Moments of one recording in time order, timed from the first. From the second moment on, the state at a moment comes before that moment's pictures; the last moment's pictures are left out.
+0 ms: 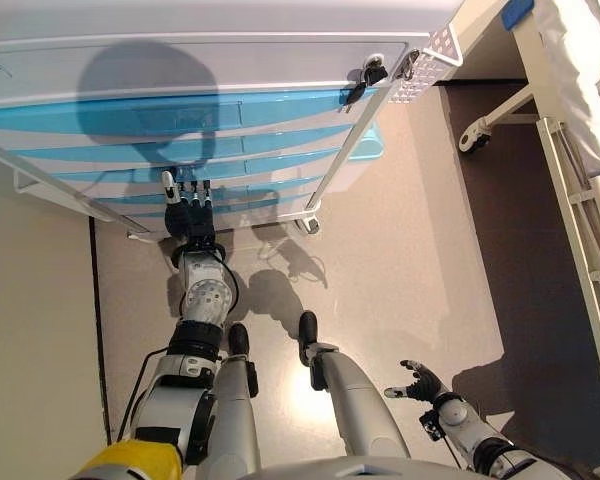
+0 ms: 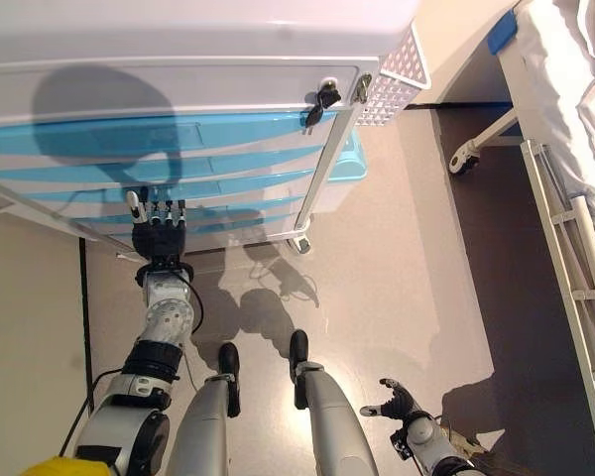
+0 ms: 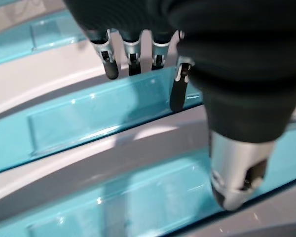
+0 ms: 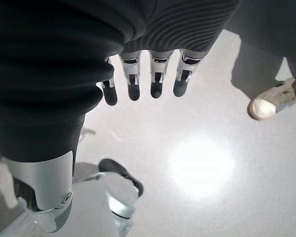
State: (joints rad) left arm -0.53 0.17 0.03 0.50 -1.35 -0.42 0.06; right arm -0.13 -0.29 0.36 1.12 -0.09 -0.15 -0.09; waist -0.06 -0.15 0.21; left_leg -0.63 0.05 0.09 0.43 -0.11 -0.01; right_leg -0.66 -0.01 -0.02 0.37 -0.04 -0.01
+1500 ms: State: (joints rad) left arm -0.54 0.24 -0.02 0.62 -1.21 -0.30 0.05; right arm -0.15 -0.32 0.33 1.12 -0.09 -0.15 -0.09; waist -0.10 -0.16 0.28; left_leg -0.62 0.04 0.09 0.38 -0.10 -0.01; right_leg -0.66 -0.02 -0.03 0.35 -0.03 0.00
